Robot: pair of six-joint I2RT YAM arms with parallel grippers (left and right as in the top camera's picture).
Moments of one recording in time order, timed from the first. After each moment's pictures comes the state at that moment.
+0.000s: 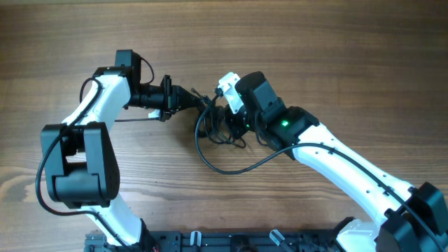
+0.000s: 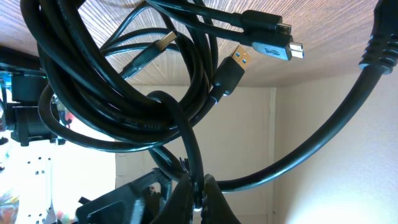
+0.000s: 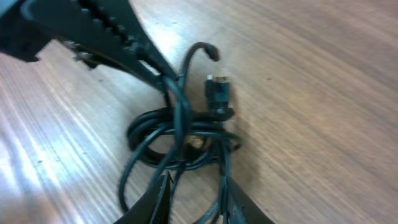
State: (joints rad) left arm 0.01 1.91 1.26 -0.89 1.16 -1.59; right arm 0.68 1.54 1.10 -0.40 -0.15 0.03
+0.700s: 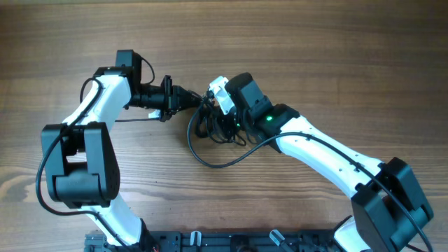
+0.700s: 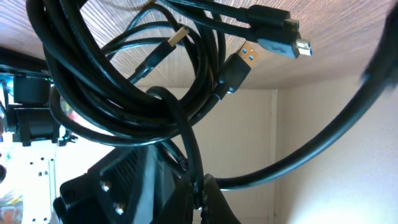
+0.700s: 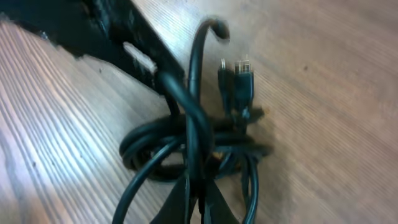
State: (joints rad) left arm 0.01 1.91 1.26 -0.89 1.15 -1.59; right arm 0.69 1.68 1.10 -0.33 -0.20 0.05
